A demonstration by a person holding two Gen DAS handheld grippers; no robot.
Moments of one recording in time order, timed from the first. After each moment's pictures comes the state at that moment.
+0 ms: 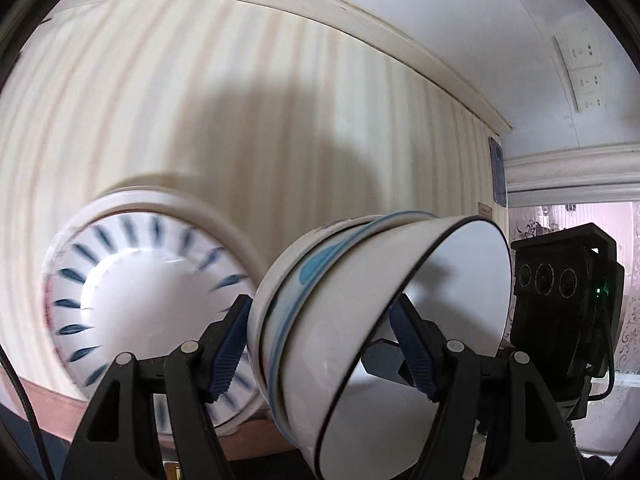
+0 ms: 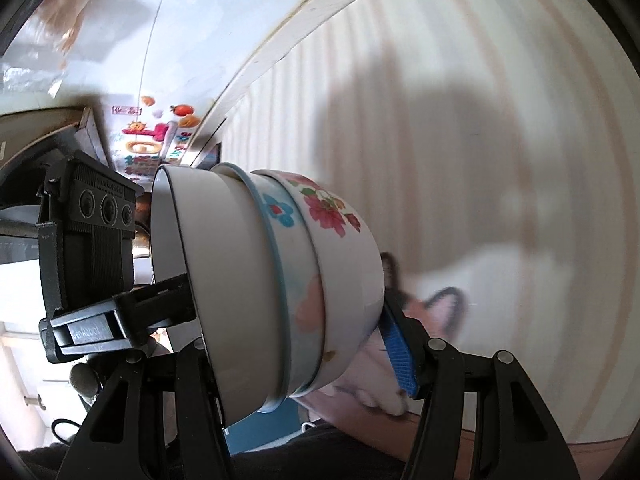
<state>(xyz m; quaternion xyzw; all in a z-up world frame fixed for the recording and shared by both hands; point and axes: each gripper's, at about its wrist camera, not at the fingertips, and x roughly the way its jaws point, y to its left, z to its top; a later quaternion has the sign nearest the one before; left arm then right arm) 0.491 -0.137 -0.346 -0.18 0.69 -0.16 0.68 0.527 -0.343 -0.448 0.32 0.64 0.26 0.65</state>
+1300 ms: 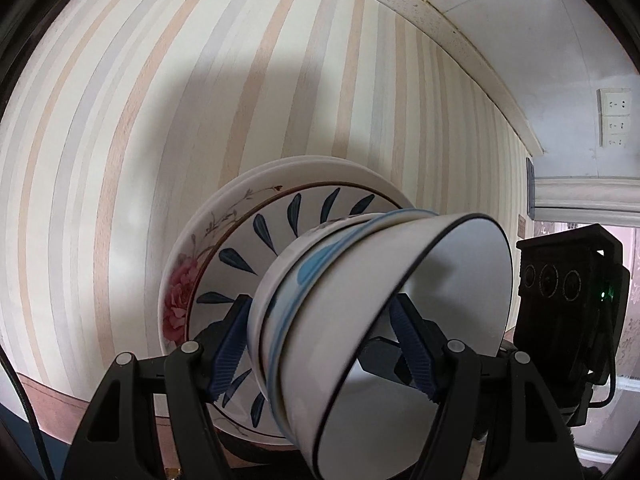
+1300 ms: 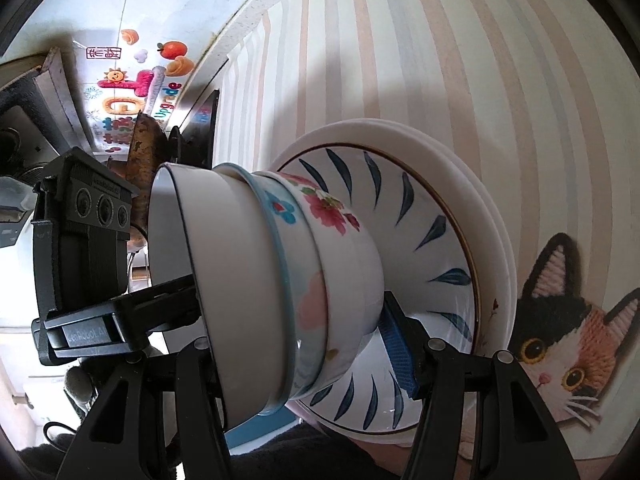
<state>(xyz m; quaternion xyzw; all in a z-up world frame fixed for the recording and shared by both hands) 0.469 -0.018 -0.395 -0.21 0.70 -0.14 0.67 0.524 -0.193 -0.485 0.29 0.67 0.26 0.63</state>
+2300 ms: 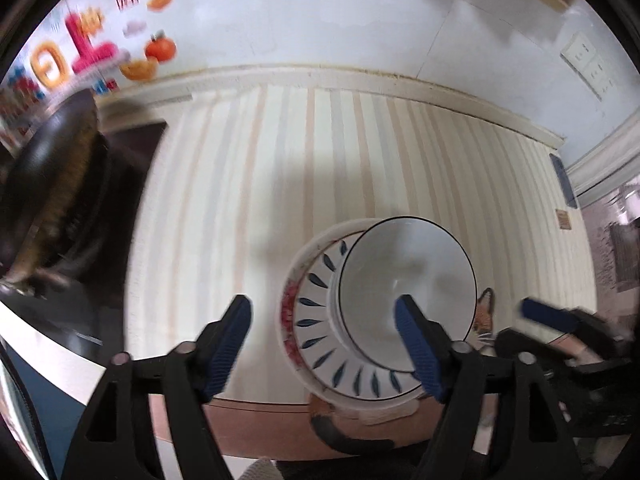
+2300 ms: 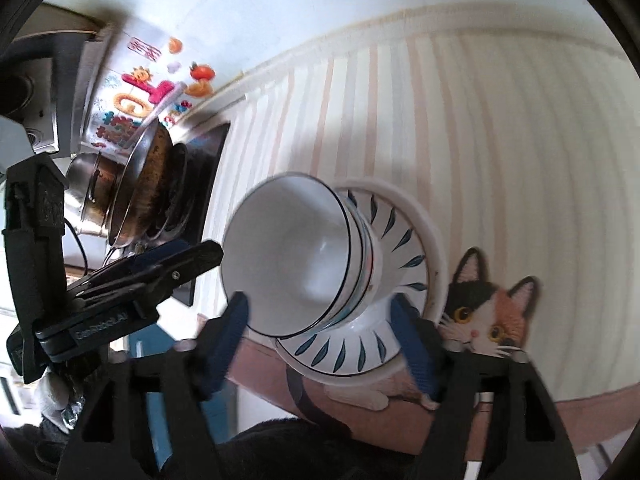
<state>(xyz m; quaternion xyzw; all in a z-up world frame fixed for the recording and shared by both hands) 0.419 -0.016 -0.279 -0.01 0.59 -0.05 0.81 0.477 -0.201 -0.355 0.18 0.60 0.19 0.76</state>
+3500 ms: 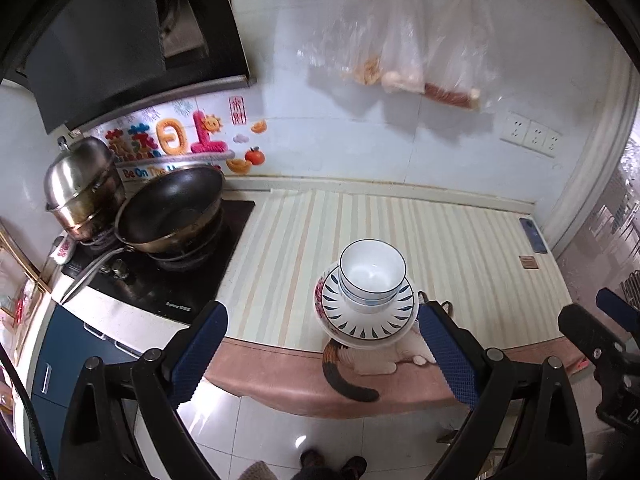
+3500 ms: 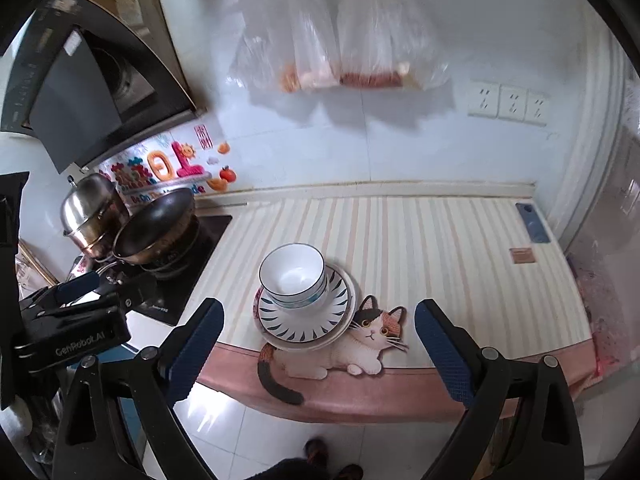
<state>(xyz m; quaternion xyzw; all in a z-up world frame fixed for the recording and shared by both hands) 0.192 -0.022 -0.110 -0.01 0.40 0.02 0.92 0.236 -0.222 -0.130 0.06 0.39 0.07 0.92</state>
